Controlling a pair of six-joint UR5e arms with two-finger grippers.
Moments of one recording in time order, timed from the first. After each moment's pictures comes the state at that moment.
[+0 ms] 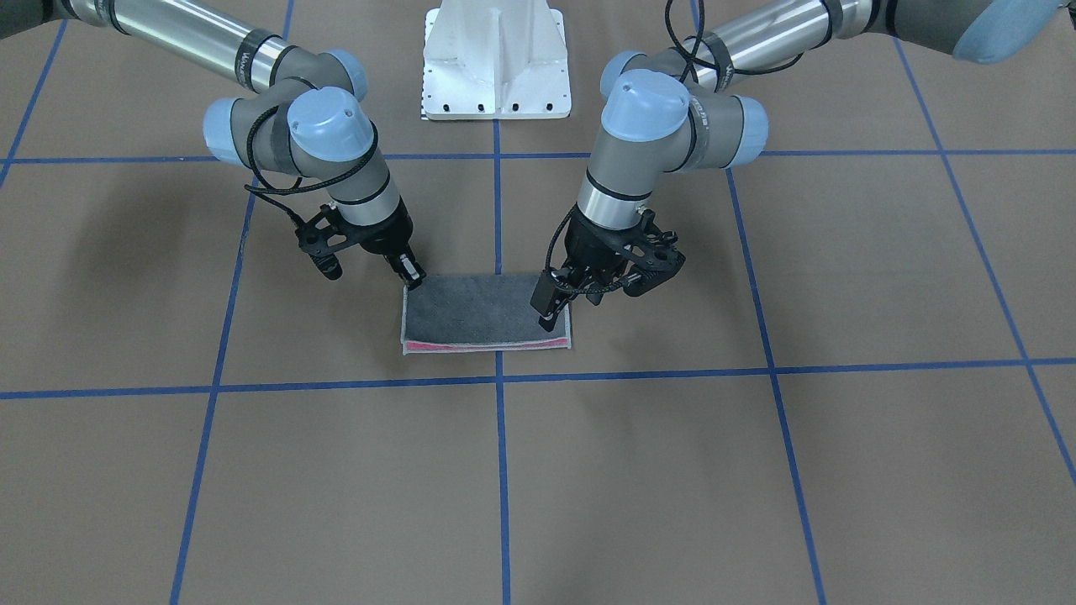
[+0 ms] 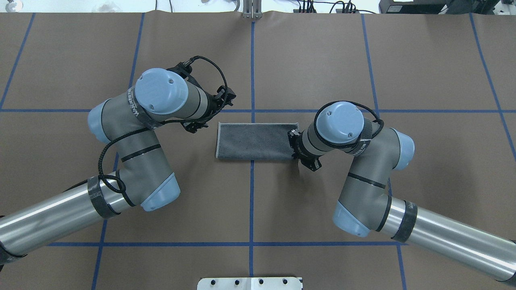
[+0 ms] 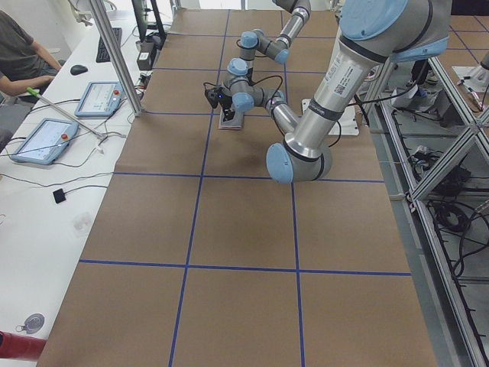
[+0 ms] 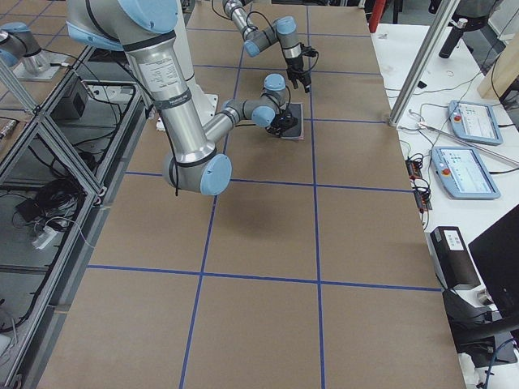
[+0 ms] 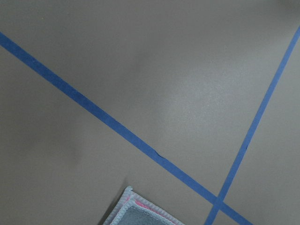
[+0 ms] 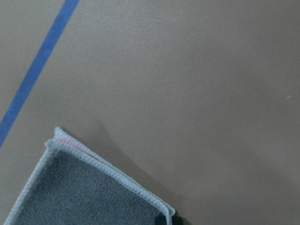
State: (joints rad) left arm -0.60 -2.25 -1.54 -1.97 -1.73 -1.87; right arm 0.52 -1.05 1.60 -1.23 1.86 2.23
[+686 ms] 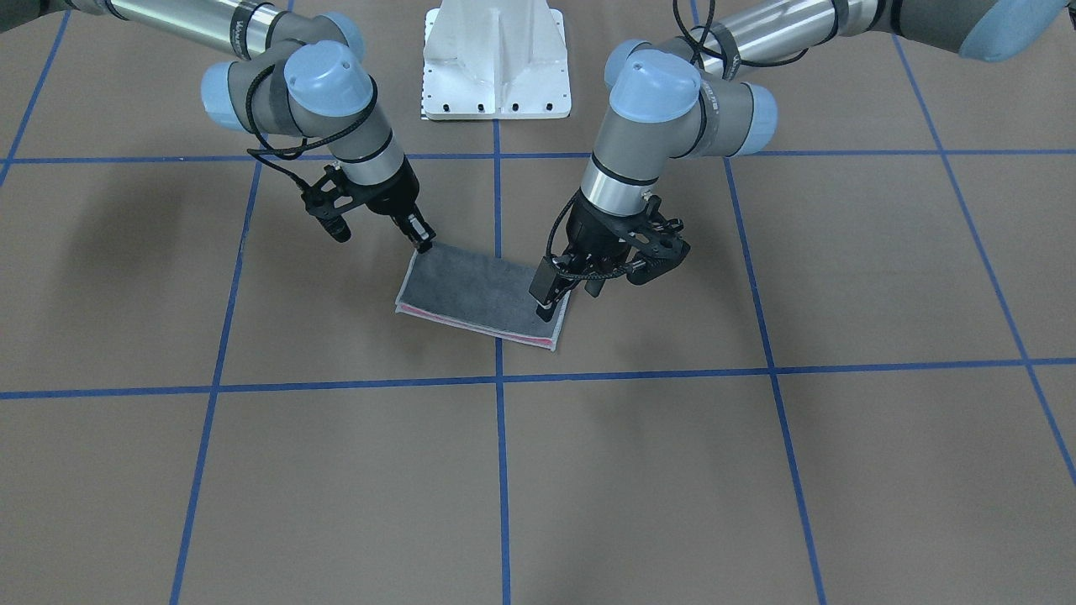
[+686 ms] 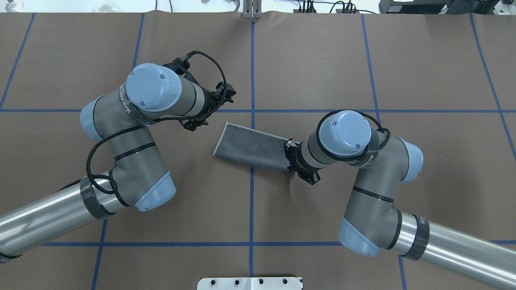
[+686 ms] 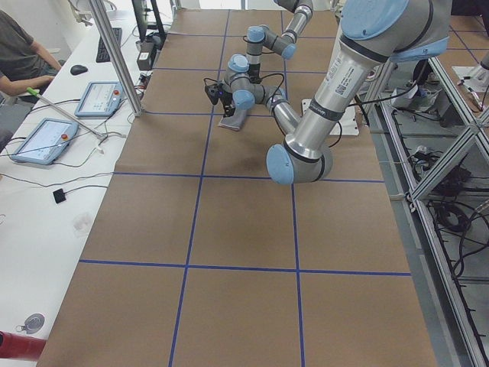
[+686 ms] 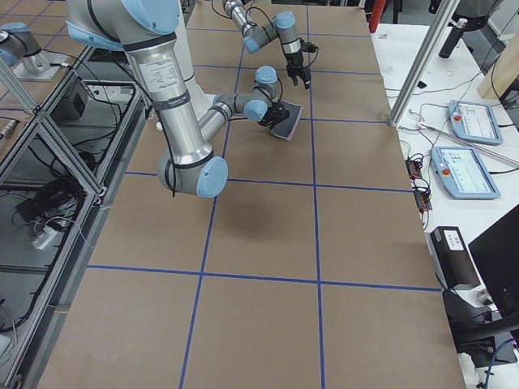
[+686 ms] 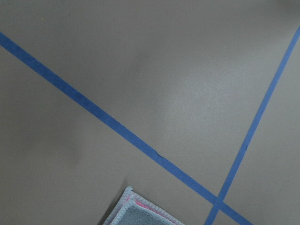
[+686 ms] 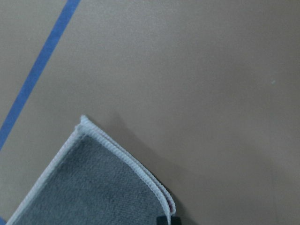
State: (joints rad) left arm -0.61 -2.23 -1.60 -1.97 -1.75 -1.86; right arm 0.47 -1.09 1.75 -1.31 1.90 2.25
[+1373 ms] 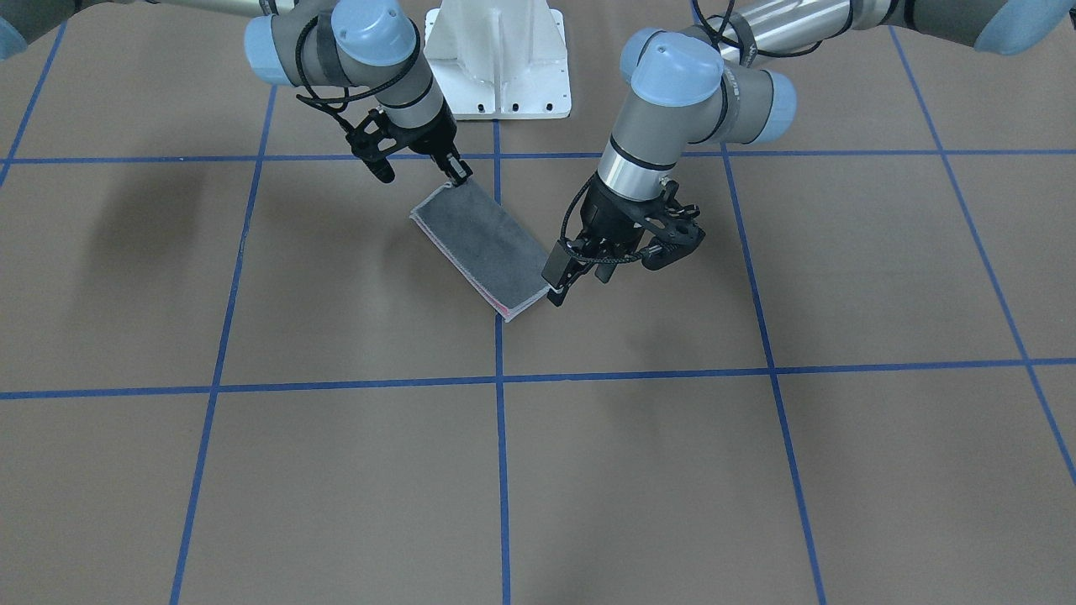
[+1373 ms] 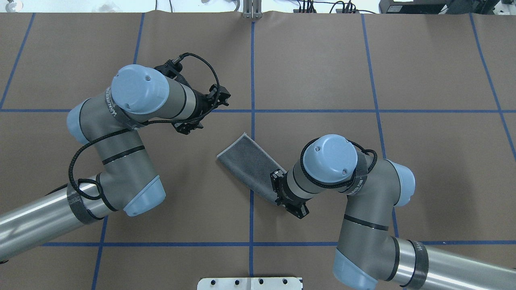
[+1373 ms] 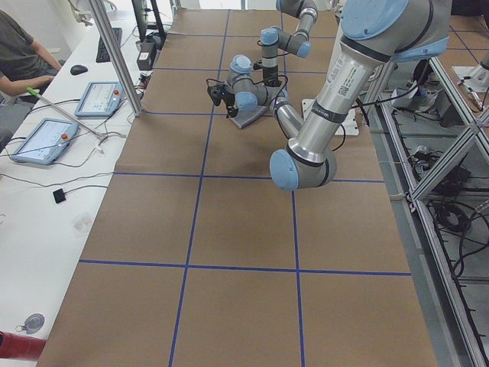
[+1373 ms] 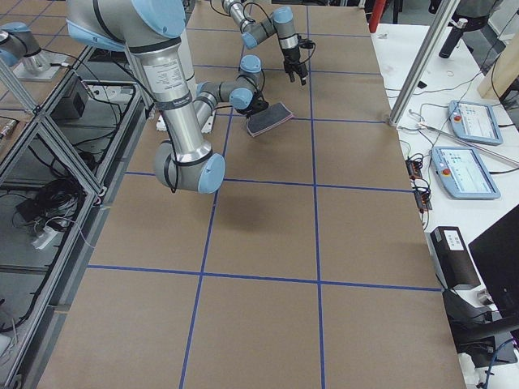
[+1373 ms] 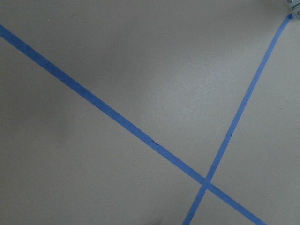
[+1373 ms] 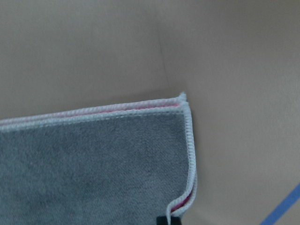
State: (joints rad) left arm -0.61 -2.18 -1.66 -1.97 -1.78 -1.86; right arm 0.36 -1.05 1.81 -1.38 1.95 2.35
